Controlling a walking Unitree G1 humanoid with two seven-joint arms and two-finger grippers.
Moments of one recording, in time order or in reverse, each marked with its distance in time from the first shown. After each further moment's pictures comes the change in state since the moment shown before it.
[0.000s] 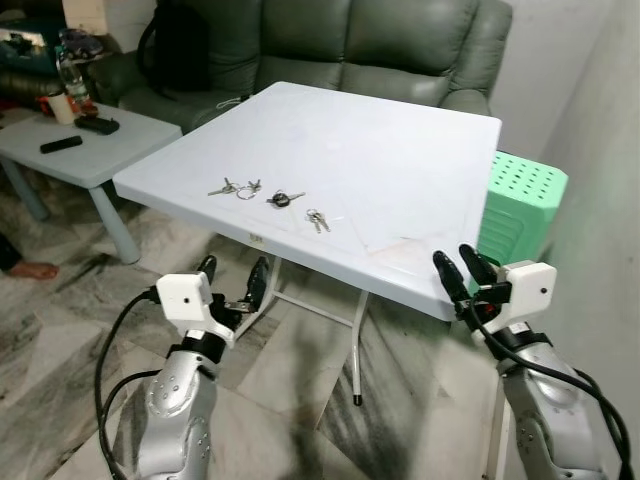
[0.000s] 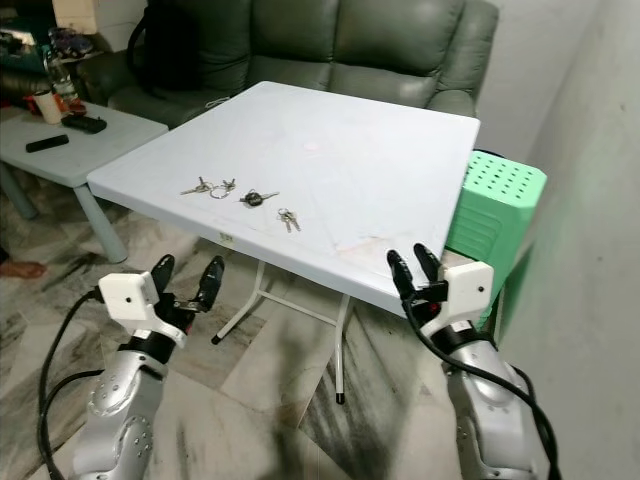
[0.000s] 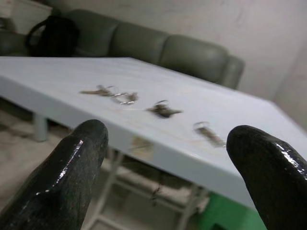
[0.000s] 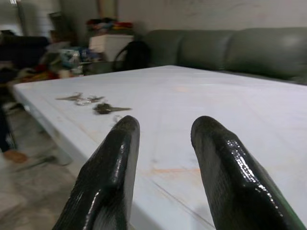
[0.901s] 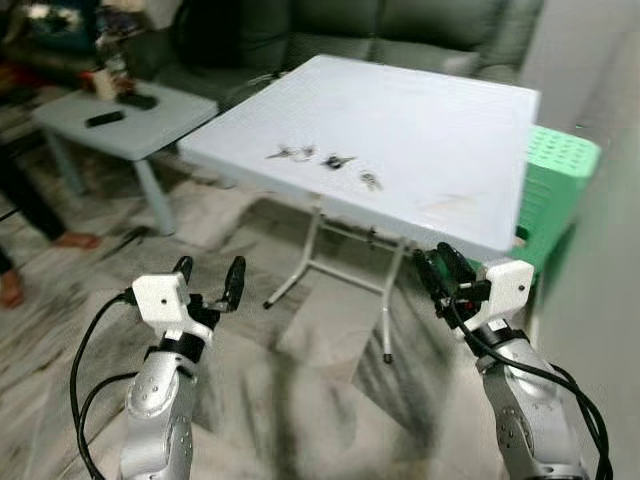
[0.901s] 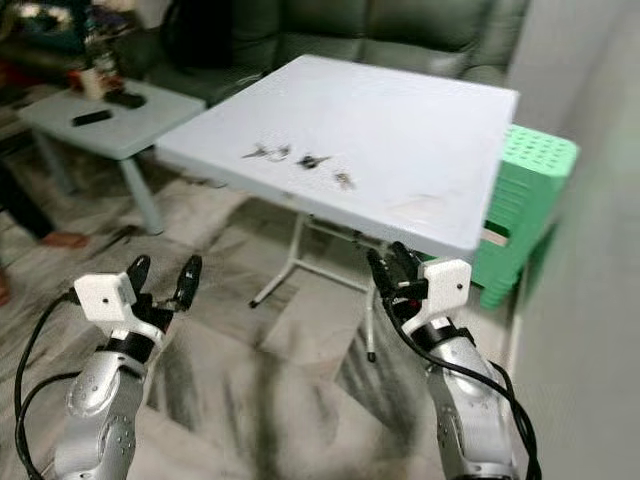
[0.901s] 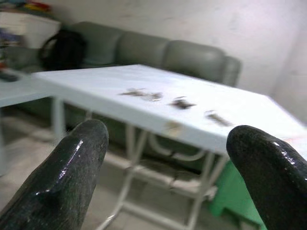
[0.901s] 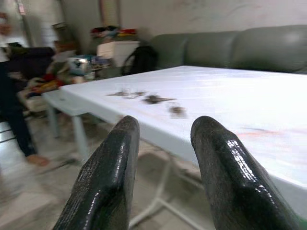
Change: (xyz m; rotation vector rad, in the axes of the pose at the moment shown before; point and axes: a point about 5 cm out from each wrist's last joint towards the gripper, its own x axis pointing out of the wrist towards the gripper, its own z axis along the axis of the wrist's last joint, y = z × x) left arm 0.005 0.003 0.006 0.020 -0.028 -0.013; right arm 0.001 0.000 -0.003 0.016 -0.007 -0.014
